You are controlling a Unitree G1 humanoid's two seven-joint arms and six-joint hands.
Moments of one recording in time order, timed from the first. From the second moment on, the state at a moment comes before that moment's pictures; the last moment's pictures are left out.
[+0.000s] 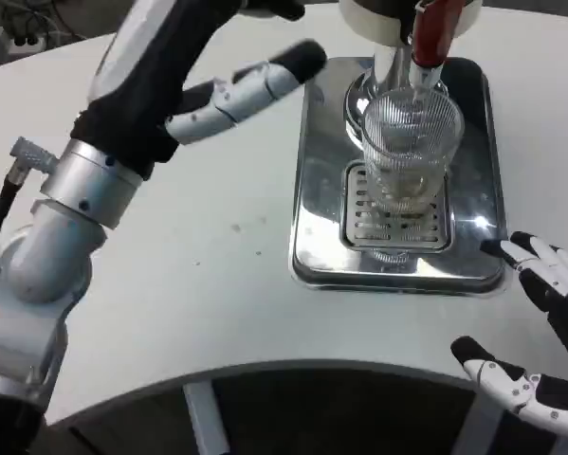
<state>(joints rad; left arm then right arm) -0.76 0.46 -0.04 0.25 -0.05 -0.43 -0.22 0.23 -0.29 -0.09 -0.91 -0.82 0.27 0.49</state>
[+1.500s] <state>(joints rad) -1.15 0.33 -0.05 0.45 -0.18 0.01 -0.68 0.28 -0.28 -0.11 -0.98 -0.79 0.27 0.47</state>
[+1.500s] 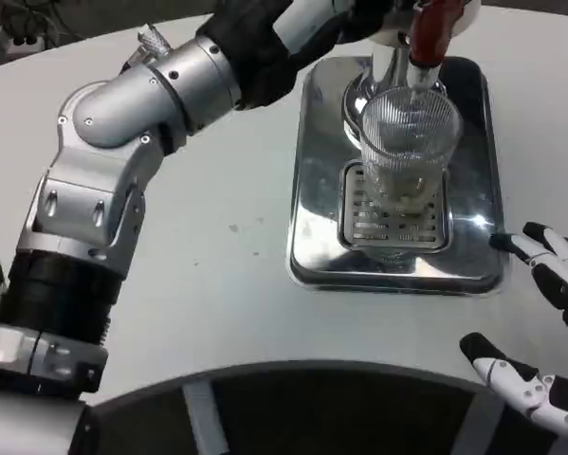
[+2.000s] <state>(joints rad) -1.18 0.31 -0.12 0.51 -0.04 -0.14 -0.68 0.28 -0.28 -0.13 -0.98 -0.77 0.27 0.47</state>
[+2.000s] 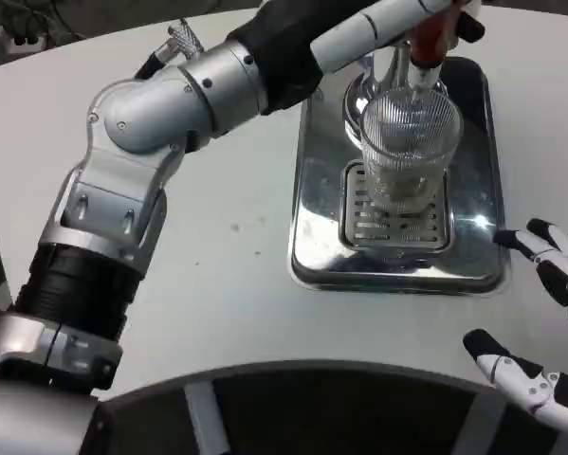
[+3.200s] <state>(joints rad) -1.23 0.35 -0.23 0.65 0.12 -0.45 -0.67 0.15 -0.25 -0.16 -0.81 -0.35 0.33 0.30</state>
